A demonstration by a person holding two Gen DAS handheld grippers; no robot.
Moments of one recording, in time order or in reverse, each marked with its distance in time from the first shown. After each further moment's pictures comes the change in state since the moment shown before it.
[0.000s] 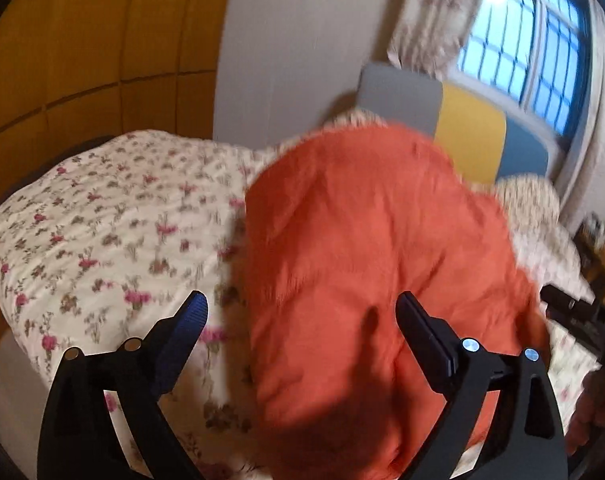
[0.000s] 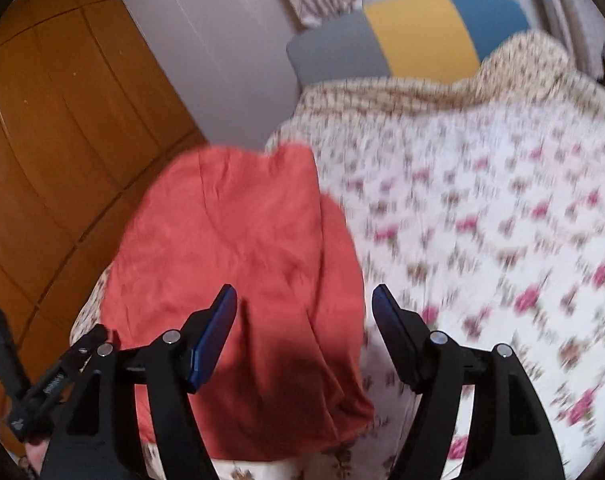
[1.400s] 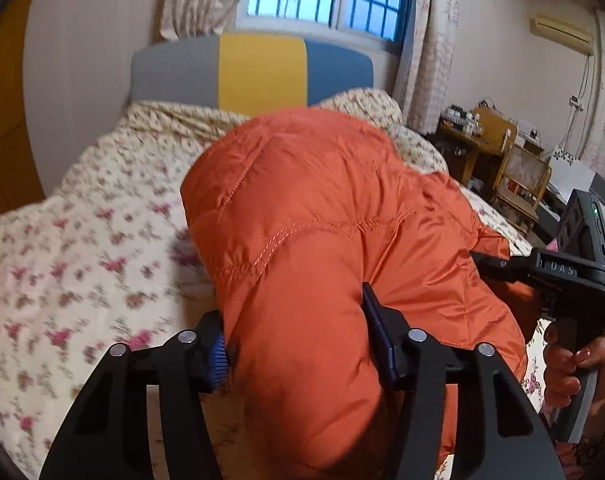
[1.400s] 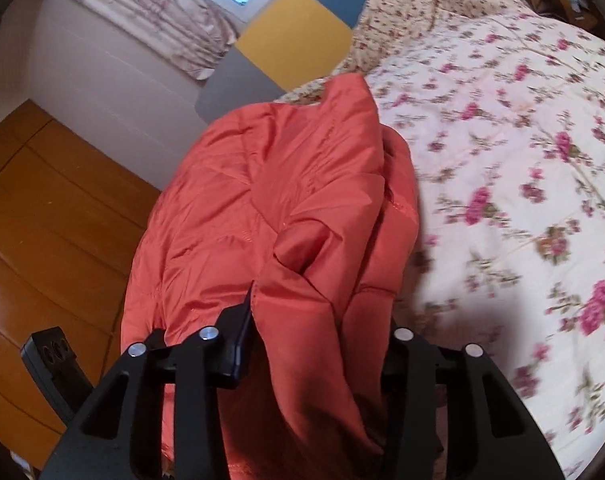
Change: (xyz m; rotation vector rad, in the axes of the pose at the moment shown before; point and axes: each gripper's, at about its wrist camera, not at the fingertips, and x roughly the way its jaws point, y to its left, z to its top) left arm 0.032 -0.275 -0.055 0.423 0.113 -0.457; right arm -0.142 -0.244 -0.017 0.424 0.003 0.122
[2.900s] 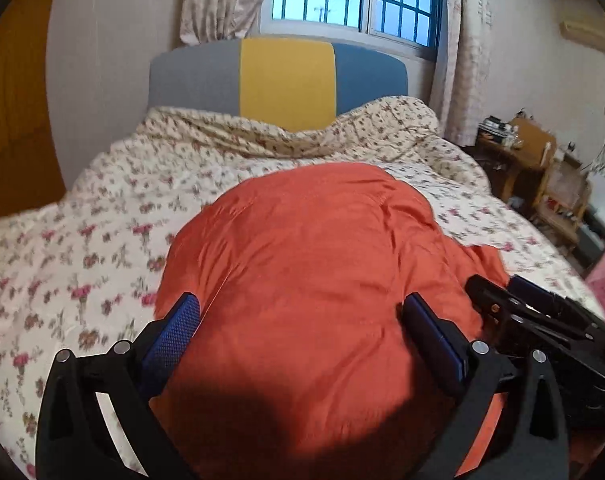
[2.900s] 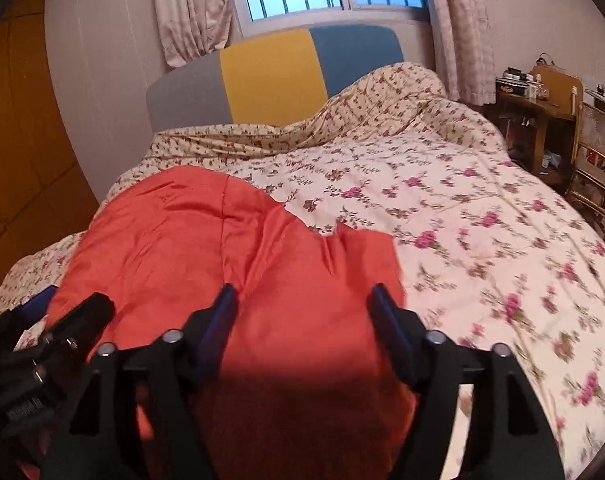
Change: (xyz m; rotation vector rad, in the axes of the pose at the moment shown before) left arm 0.096 -0.029 0.023 -0.056 -0.017 0.113; right arm 0.036 -0.001 0.024 -0.359 -0.195 -0.475
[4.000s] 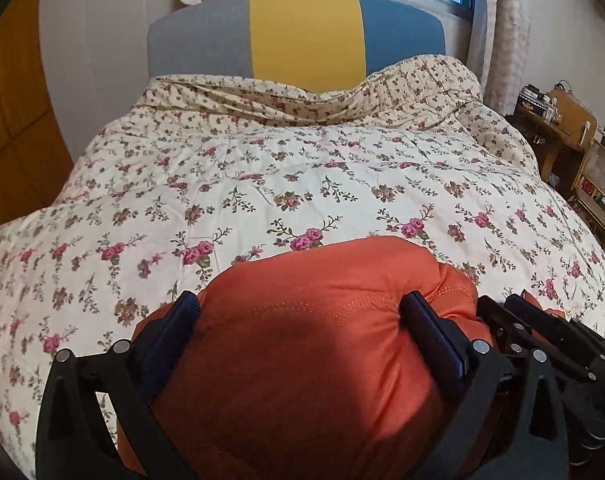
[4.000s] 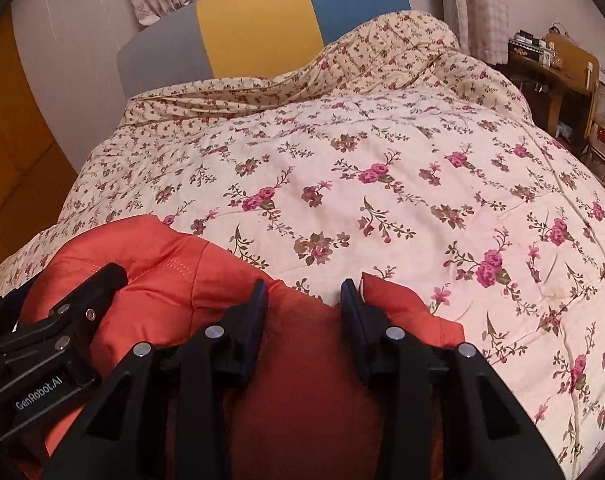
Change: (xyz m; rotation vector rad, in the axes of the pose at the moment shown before) left arm 0.115 0.000 0.053 0.024 0.140 0.123; right arm 0.132 0.004 0.048 0.005 0.188 -0.037
